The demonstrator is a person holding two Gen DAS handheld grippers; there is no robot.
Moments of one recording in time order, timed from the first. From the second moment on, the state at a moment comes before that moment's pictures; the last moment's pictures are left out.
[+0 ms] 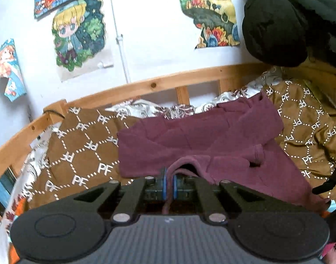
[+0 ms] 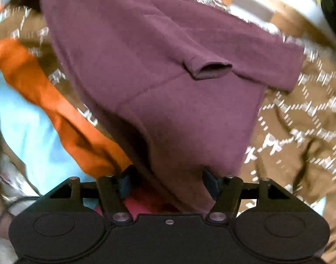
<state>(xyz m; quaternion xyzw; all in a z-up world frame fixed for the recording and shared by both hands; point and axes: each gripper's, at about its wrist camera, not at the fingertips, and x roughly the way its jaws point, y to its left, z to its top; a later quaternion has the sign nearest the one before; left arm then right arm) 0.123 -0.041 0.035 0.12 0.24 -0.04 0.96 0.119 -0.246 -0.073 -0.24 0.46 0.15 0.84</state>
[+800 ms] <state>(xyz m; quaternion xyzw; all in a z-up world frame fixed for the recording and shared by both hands) -0.028 -0.020 0.052 0.20 0.26 -0.13 0.94 -0.033 -0.330 0.051 -0.24 0.33 0.18 0.89</state>
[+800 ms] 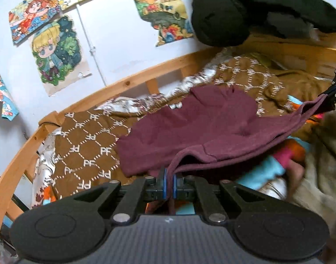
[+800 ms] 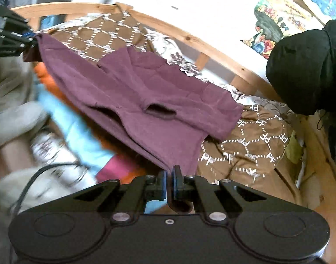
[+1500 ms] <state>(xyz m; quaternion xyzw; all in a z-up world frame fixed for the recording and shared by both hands) 0.155 -0.022 0.075 0.20 0.26 -0.07 0.94 0.101 -0.311 0.075 -0.24 0.23 0.07 0.94</state>
